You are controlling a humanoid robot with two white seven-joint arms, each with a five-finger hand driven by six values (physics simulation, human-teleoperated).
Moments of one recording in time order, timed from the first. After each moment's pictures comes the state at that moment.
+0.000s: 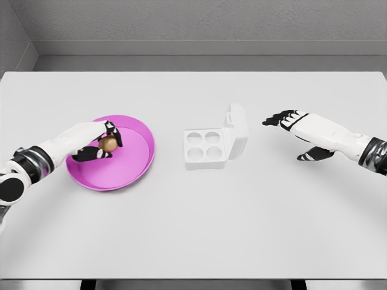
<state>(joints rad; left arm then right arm) -0.21 0.67 -0.35 -1.79 -0.38 0.12 -0.47 -0.43 -0.90 0.63 -1.48 0.34 -0.48 0.18</state>
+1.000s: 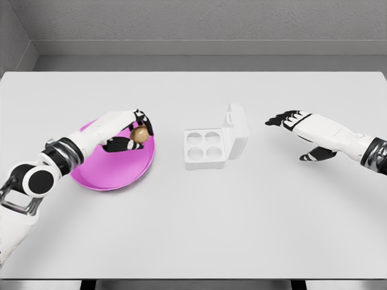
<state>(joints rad) -0.27 0.51 -0.37 -1.80 -0.39 0.11 -0.47 -0.43 -0.90 0.63 -1.47 0.34 -0.48 0.18</state>
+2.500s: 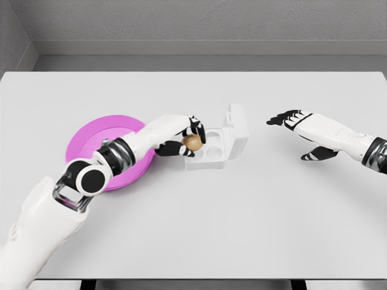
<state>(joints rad) -0.37 0.33 -0.54 -1.77 -0.41 0.11 -0.47 -0.43 -0.91 0.63 -1.46 0.34 -0.48 0.18</state>
